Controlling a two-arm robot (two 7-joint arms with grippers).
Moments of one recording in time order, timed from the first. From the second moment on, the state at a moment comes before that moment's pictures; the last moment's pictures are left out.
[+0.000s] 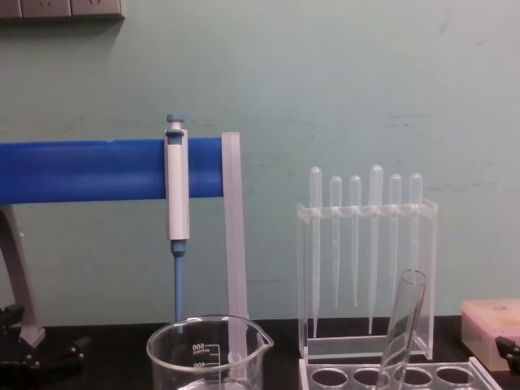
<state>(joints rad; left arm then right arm) -0.20 0.60 0.45 -1.41 -0.25 -0.12 0.03 0.20 0.60 -0.45 -1.41 0.25 -0.12 -0.03</state>
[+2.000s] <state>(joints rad) -0.20 0.60 0.45 -1.41 -0.25 -0.12 0.03 0.29 0.70 -0.45 -1.40 0.60 -0.26 0.94</state>
